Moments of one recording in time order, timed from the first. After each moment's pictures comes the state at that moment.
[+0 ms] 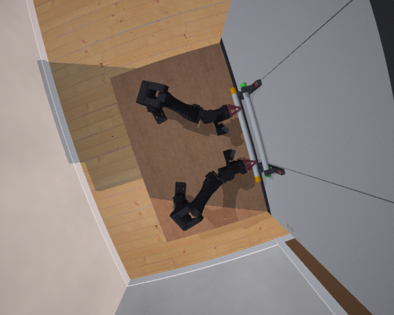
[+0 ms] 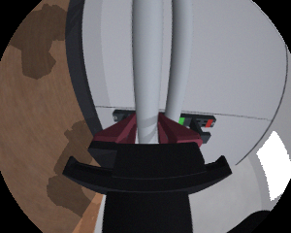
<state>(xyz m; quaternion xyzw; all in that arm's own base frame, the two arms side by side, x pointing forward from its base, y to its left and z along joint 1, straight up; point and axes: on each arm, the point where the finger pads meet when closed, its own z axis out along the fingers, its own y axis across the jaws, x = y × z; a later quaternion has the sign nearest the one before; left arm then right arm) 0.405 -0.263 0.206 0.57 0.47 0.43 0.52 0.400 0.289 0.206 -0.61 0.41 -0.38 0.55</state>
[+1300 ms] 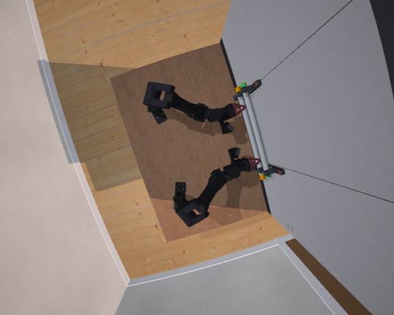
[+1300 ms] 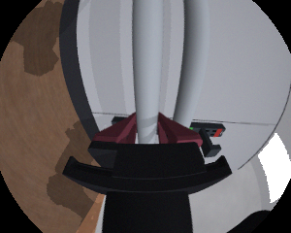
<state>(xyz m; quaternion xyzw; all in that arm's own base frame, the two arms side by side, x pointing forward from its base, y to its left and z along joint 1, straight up) 0.434 -0.269 0.197 0.57 0.47 0.43 0.52 0.428 0.299 0.197 -0.62 0.42 -0.38 0.55</state>
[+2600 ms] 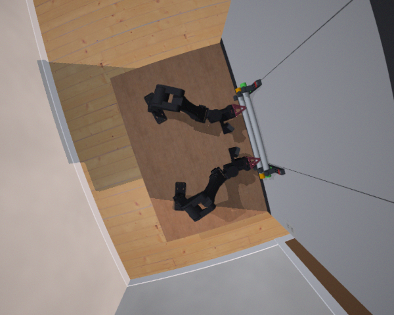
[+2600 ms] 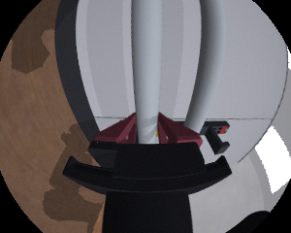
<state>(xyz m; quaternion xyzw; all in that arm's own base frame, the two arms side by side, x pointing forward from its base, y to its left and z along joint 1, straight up) 0.442 -0.271 0.176 0.55 0.46 0.44 0.54 0.436 0.301 0.176 -0.59 0.41 -0.40 0.57</state>
